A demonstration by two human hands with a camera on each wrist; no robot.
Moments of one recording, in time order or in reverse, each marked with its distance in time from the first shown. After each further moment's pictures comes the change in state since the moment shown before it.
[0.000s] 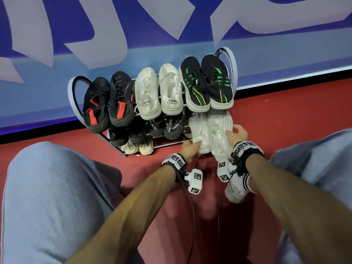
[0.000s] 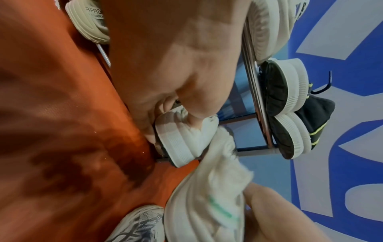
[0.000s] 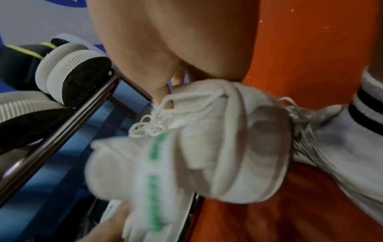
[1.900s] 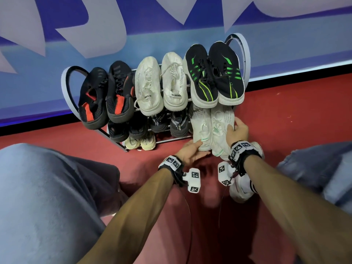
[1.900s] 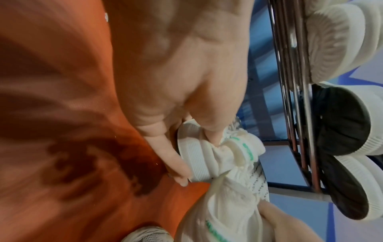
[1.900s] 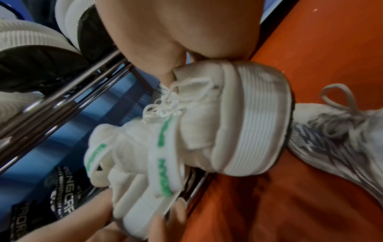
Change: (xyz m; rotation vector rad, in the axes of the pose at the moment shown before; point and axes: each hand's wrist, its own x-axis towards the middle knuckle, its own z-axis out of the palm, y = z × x) left_hand -0.049 0.022 -0.020 -0.384 -0.289 -0.170; right_hand 0.011 0.016 0.036 -0.038 0.017 -0.322
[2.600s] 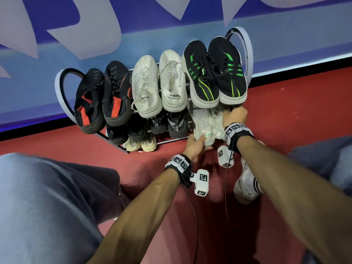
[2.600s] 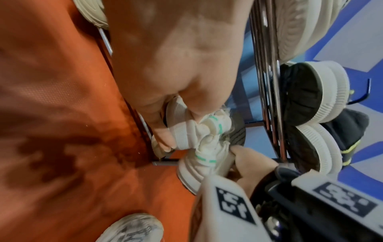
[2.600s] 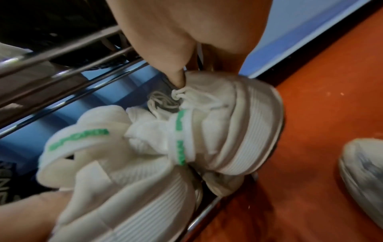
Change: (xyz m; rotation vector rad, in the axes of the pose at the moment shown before) left_hand 0.030 -0.002 0.021 -0.034 0.190 0.251; right_hand 0.052 -0.036 0.030 -0.258 0.064 0.171
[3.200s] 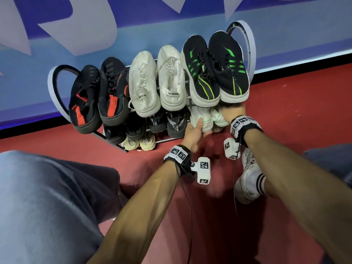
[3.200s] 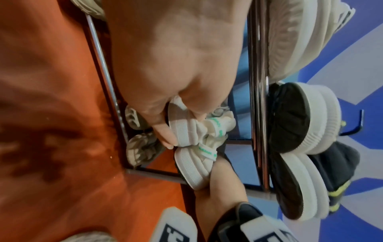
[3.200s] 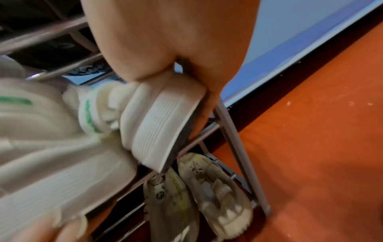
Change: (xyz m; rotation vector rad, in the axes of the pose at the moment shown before) left_hand 0.027 0.029 0.009 -0.186 -0.021 0.008; right_hand 0.028 -0.004 0.002 -0.333 -0.304 -0.338
